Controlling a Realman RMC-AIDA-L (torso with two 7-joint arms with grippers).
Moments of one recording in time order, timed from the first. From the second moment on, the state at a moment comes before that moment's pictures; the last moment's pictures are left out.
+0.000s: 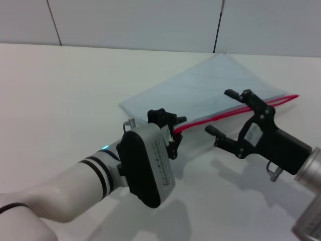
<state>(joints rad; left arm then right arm) -0.22 -2.02 2.29 1.17 2.64 -0.14 -2.12 0.60 2.03 -0.33 0.10 -1.83 -1.41 -0.50</state>
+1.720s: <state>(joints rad) -0.21 -2.02 2.33 1.17 2.63 -0.18 -2.08 0.65 2.04 -0.32 0.17 -1.83 -1.18 -0.72</state>
